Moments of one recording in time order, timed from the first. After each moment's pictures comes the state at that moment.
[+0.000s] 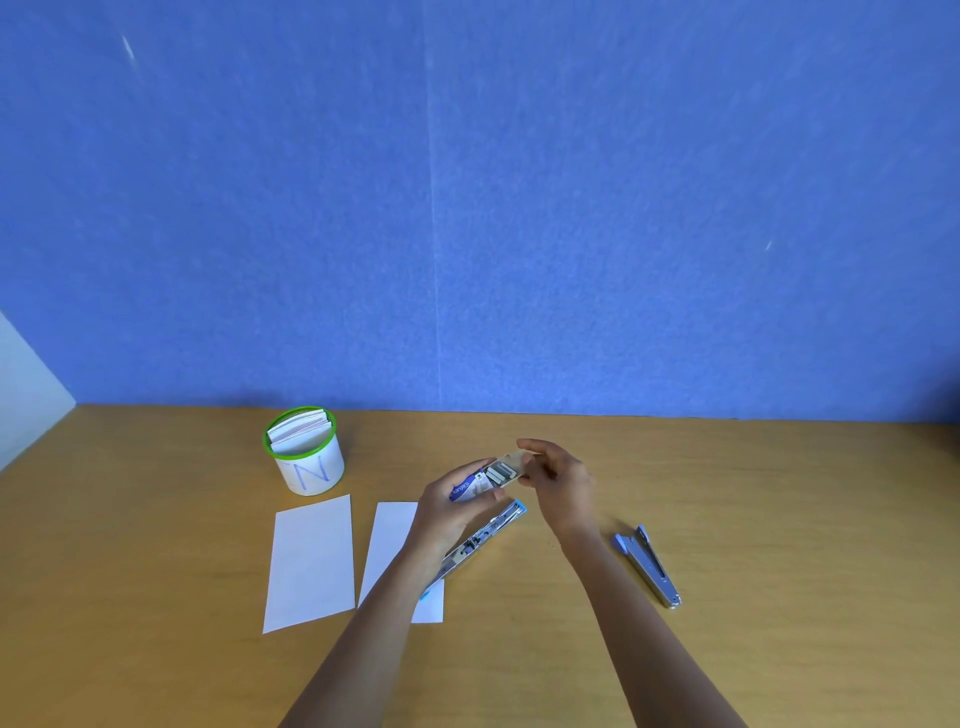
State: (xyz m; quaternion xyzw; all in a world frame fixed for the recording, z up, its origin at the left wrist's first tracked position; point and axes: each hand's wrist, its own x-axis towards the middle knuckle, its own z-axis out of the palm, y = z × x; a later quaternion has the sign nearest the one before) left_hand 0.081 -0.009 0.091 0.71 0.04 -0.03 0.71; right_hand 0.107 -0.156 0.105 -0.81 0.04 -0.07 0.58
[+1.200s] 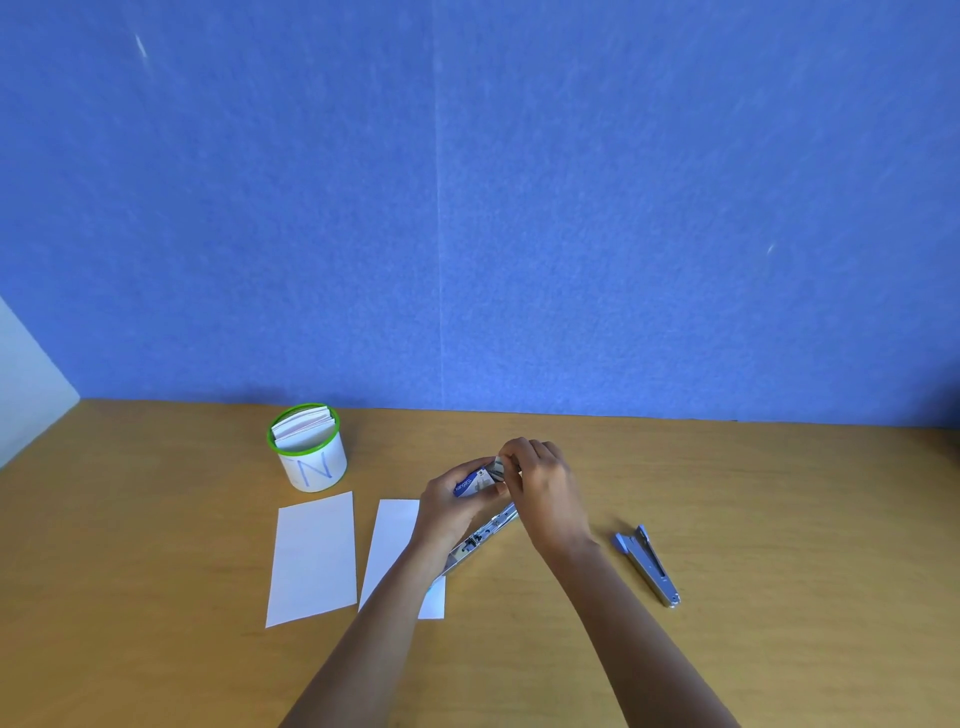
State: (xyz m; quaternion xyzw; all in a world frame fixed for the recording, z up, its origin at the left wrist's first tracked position) left_hand 0.081 -0.015 0.095 0.72 0.08 -0.01 0.69; right_hand 0.089 -0.140 0.123 -0.93 -0.15 -0.20 0.26
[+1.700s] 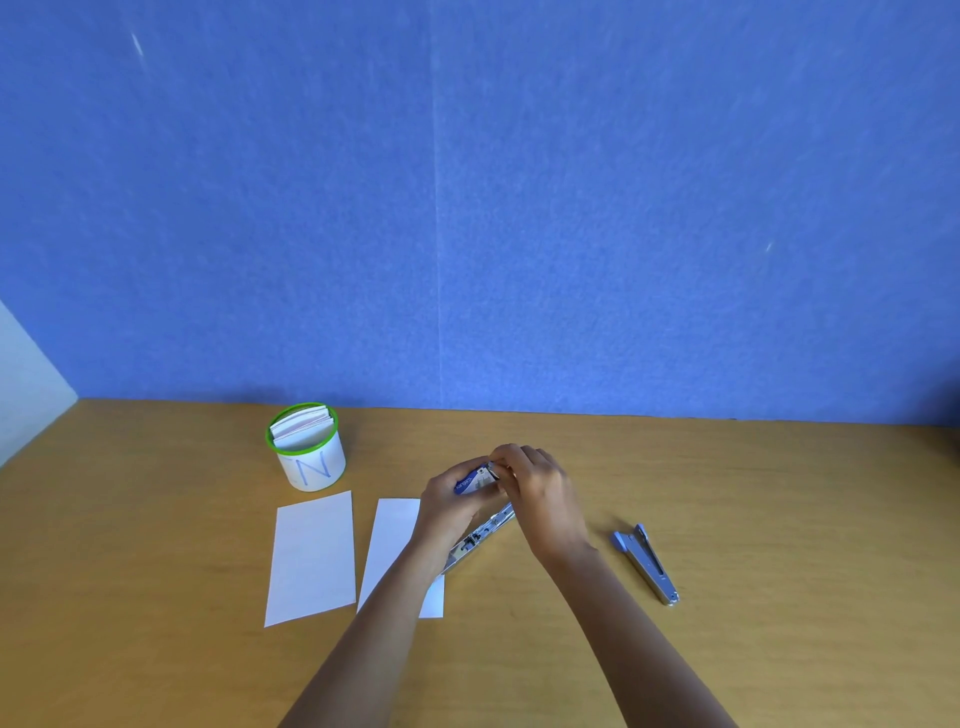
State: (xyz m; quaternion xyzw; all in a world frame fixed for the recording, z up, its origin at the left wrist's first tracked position) left_hand 0.081 -0.016 0.097 0.70 0.09 -0.03 0.71; right_hand 0.082 -0.139 0.122 -0.93 -0.17 -0.19 0.26
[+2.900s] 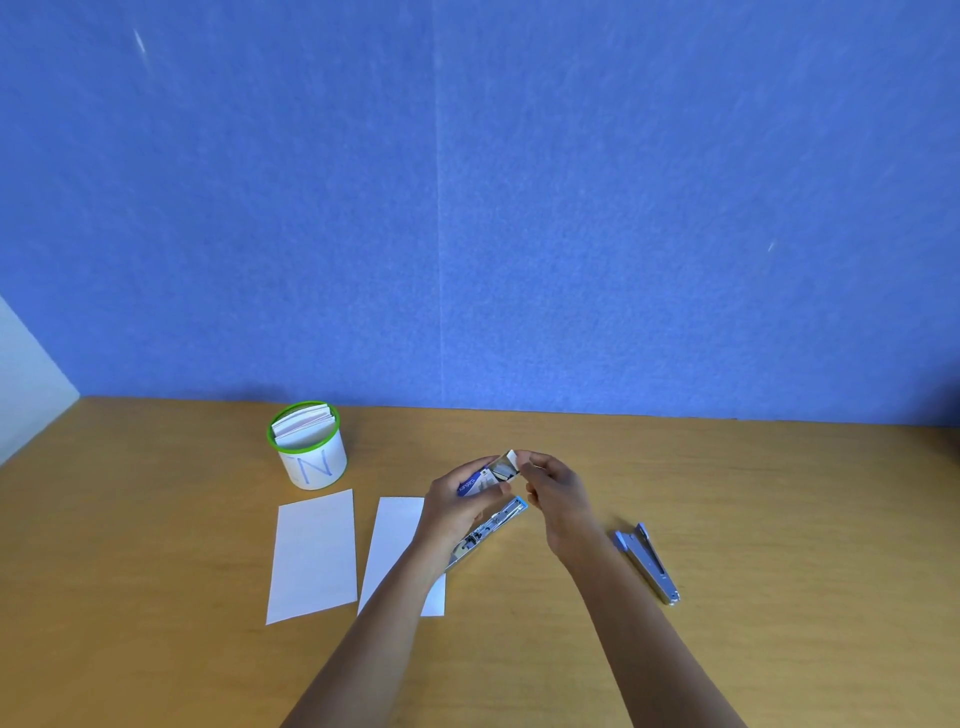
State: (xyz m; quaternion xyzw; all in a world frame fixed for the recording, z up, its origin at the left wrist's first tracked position) left_hand 0.080 -0.014 0.091 0.69 0.07 -0.05 0.72; right_hand 0.094 -0.147 0.114 -0.65 0.15 0.08 0.74
